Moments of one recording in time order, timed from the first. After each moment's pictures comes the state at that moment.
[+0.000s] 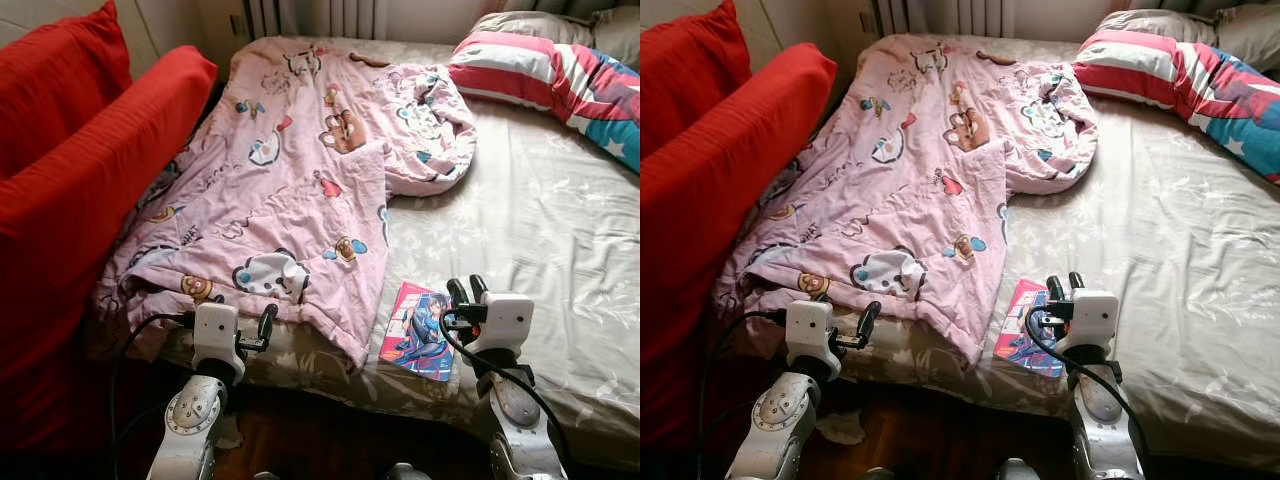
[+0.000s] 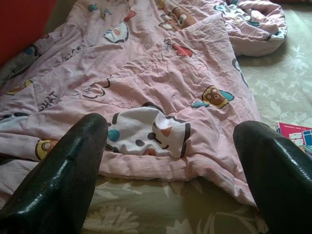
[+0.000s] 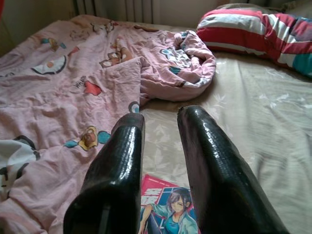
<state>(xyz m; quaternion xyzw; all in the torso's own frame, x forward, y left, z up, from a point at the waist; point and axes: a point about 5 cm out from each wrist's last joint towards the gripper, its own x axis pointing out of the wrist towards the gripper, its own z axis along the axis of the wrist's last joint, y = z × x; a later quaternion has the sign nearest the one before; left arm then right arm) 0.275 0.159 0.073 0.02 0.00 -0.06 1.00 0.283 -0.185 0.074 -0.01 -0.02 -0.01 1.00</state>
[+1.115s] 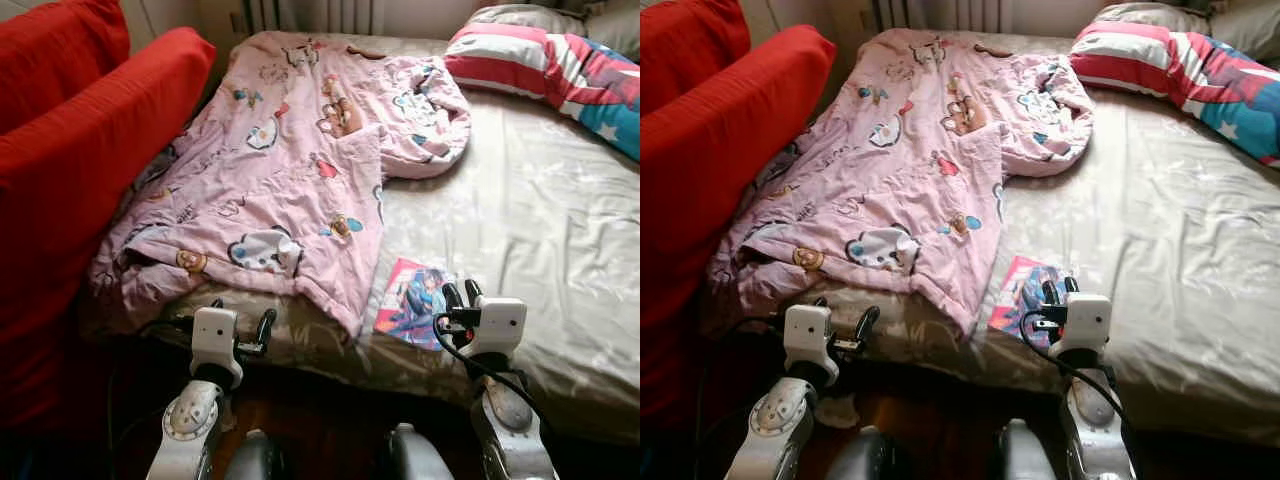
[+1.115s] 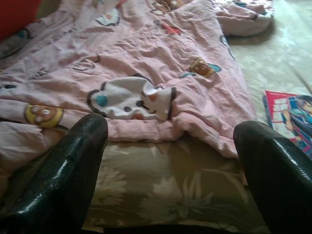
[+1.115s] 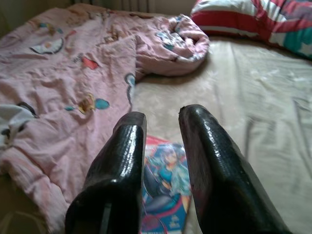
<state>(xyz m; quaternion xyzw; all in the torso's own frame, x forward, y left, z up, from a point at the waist) 0.270 0.161 0.069 0.03 0.01 -0.06 1.00 0.281 -0.177 0.068 0.00 -0.01 -0.01 1.00</state>
